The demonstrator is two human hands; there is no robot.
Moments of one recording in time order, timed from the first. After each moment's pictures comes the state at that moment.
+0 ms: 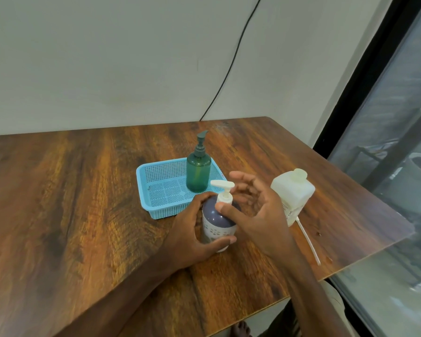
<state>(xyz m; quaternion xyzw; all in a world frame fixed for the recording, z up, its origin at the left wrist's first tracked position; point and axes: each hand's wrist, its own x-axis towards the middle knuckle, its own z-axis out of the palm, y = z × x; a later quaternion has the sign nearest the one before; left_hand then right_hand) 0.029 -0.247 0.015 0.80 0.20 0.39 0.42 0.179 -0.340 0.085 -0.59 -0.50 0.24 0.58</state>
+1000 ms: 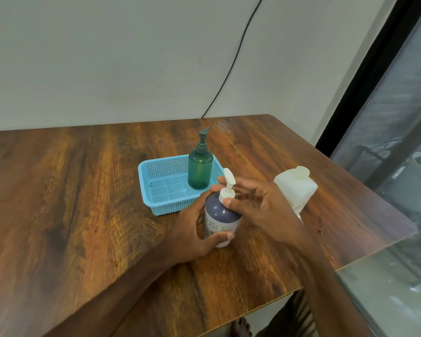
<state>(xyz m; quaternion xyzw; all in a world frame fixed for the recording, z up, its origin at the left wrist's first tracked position) 0.028 -0.243 0.013 0.81 0.18 0.36 0.42 0.198 -0.336 0.101 -0.56 -0.59 0.32 0.49</state>
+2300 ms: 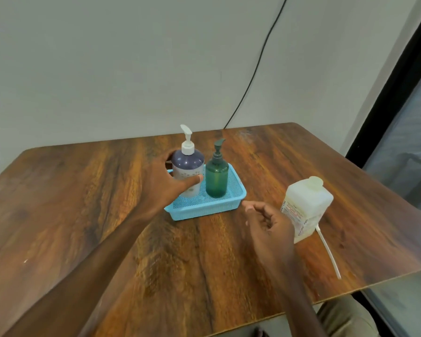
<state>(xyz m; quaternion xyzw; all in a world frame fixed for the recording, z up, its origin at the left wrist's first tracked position) -0.008 -0.169 0.098 0.74 0.43 0.44 0.27 0.176 -0.340 0.046 -0.68 -0.39 0.18 0.60</state>
